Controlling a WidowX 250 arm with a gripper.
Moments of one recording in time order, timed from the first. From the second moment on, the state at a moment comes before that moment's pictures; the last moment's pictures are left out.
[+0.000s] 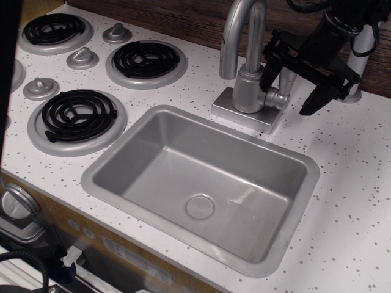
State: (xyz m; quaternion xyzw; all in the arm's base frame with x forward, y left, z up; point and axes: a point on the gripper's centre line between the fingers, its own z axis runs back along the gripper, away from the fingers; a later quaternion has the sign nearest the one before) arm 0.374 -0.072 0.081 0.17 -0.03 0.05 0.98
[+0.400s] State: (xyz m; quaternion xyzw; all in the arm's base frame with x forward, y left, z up) arm 0.378 -0.072 0.070 0.17 -0.02 0.03 0.98
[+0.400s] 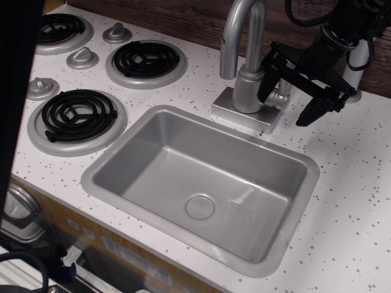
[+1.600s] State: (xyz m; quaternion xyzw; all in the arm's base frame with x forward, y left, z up) arm 0.424 -0.059 0.090 0.14 -0.13 0.03 0.98
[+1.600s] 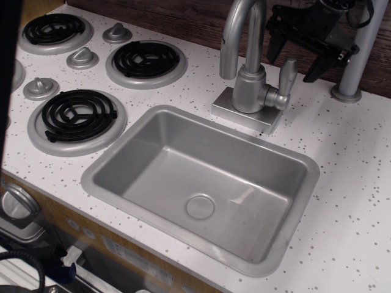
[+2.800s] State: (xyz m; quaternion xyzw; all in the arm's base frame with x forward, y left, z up) arm 0.392 -0.058 0.066 0.12 -0.06 0.06 0.99
